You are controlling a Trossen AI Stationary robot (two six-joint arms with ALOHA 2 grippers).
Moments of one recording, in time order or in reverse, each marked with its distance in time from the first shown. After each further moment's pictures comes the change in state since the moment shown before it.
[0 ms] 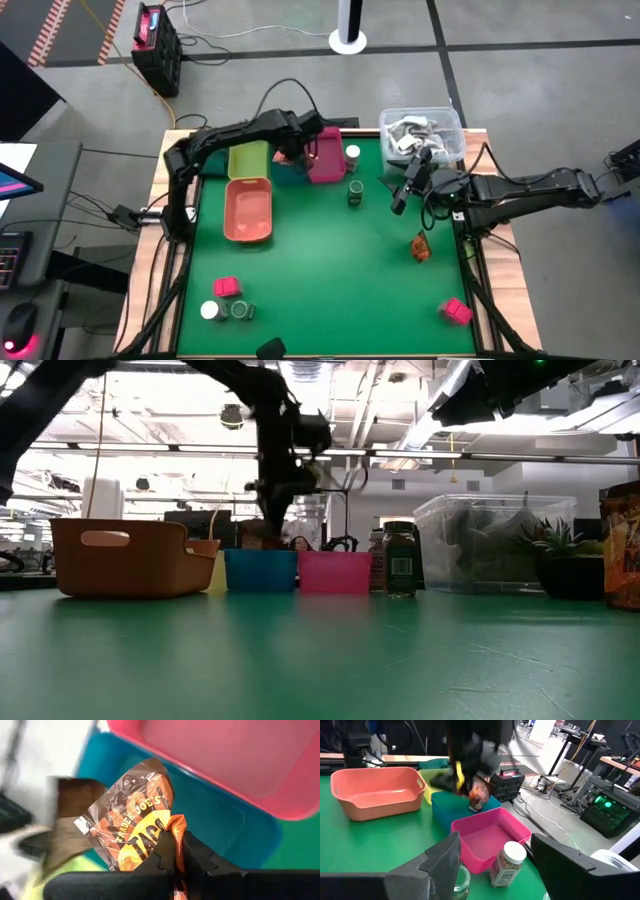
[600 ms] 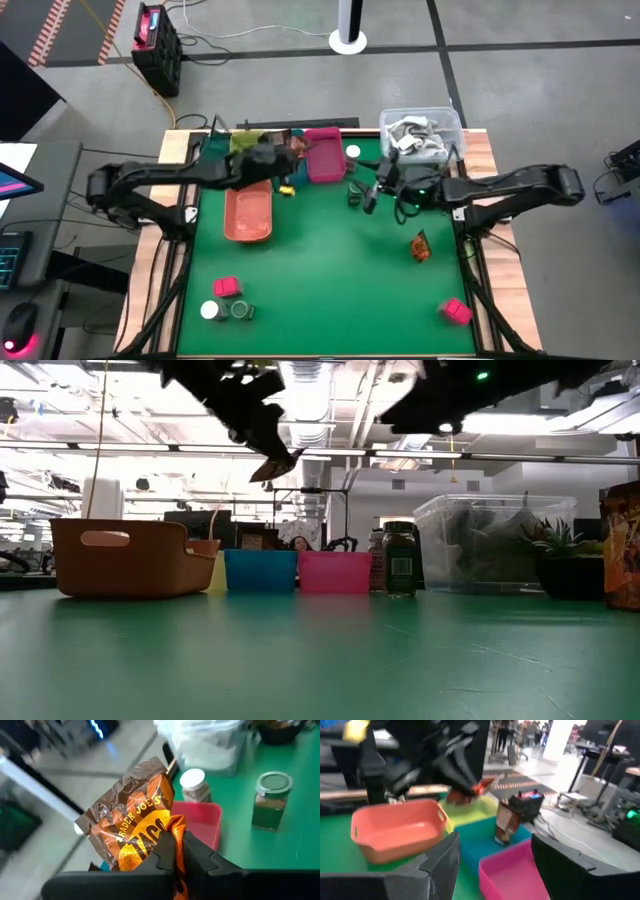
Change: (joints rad) left arm -0.247 -0.645 -0.803 1.018 -0.121 0.246; right arm -0.101 0.336 0.000 0.507 -0.182 -0.013
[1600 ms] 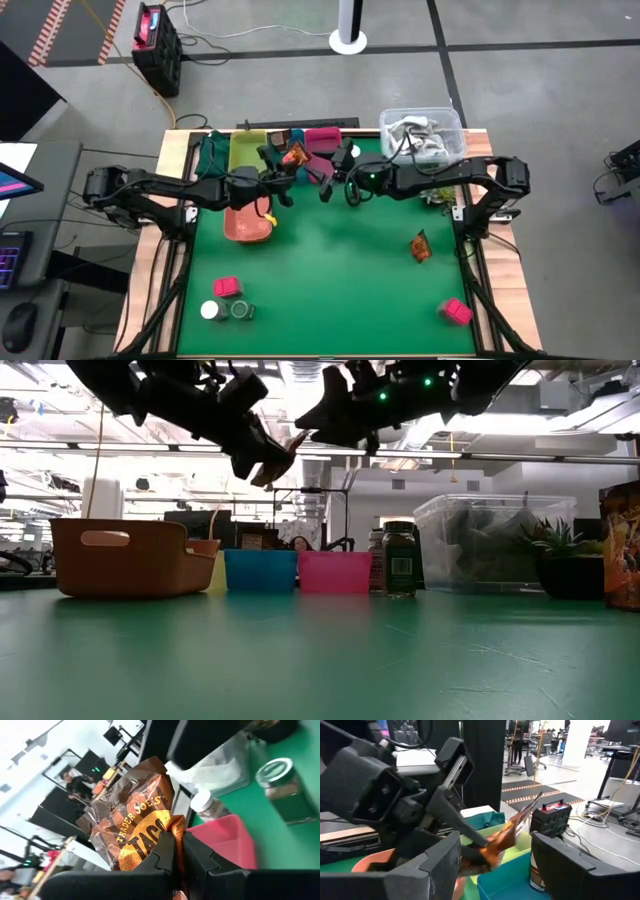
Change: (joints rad) left arm -0.100 -0.016 -0.300 0.593 -0.133 0.516; right arm -0.107 0.461 0.335 0.212 -0.198 0.068
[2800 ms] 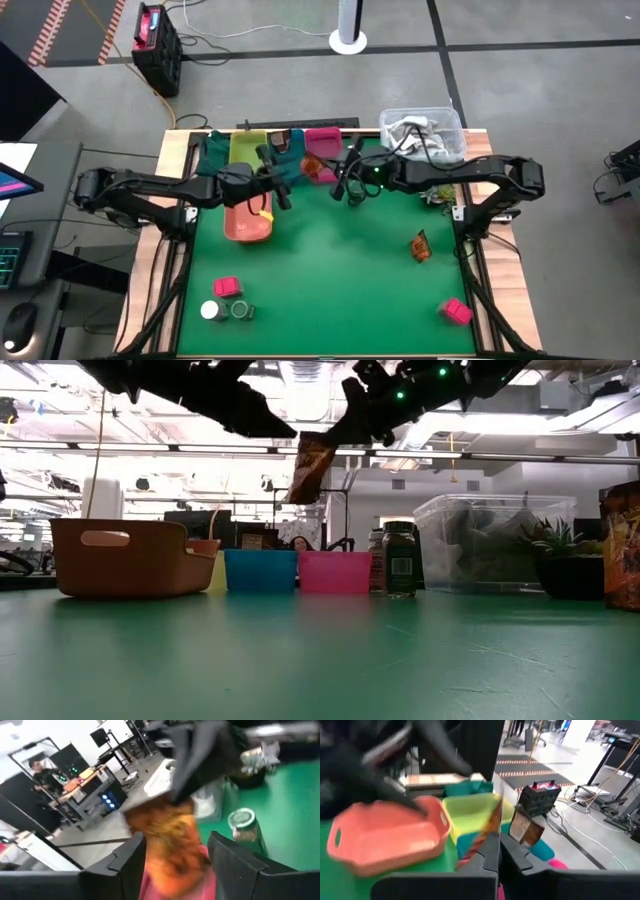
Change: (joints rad) left arm -0.018 -0.097 0.058 -0.138 0.118 -0.290; right arm -0.028 -0.118 0.007 -0.316 -0.007 -0.113
